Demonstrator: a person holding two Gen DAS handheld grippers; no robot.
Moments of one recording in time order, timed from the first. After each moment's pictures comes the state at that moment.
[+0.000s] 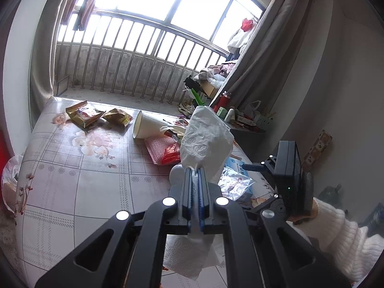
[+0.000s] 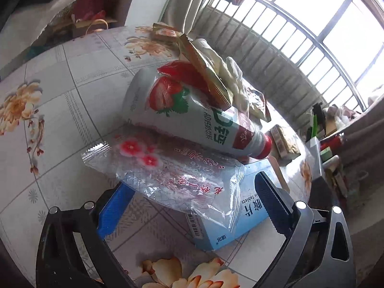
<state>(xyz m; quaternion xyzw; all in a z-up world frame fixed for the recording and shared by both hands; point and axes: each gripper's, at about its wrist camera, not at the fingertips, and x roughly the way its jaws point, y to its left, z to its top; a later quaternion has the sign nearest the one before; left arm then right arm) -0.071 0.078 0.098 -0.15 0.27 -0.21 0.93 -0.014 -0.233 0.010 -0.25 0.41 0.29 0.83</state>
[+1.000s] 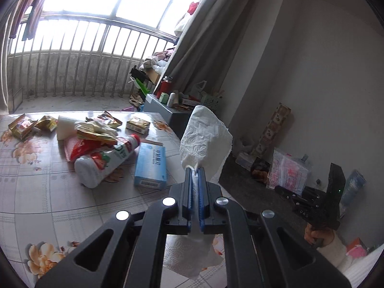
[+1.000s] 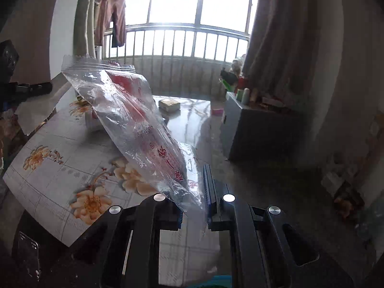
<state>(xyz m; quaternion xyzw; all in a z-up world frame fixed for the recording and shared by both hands) -0.123 -0.065 0.142 -0.09 0.28 -0.36 0.89 -0.252 -0.486 0.077 0.01 0.37 0.00 0.93</state>
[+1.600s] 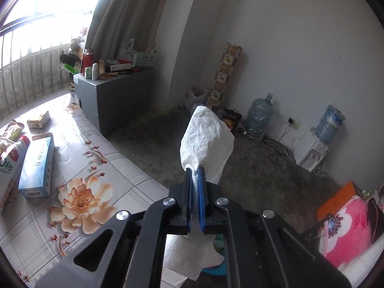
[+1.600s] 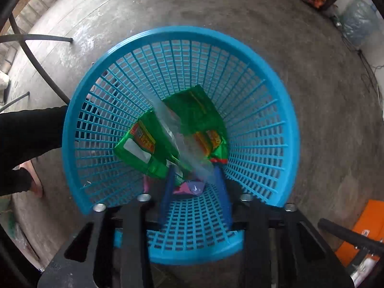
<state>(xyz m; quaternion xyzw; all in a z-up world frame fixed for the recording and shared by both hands) -0.155 -0.280 0.110 0.05 0.34 -0.48 0.81 -0.340 -0.555 -0.273 0.17 0.71 -0.19 0.65</state>
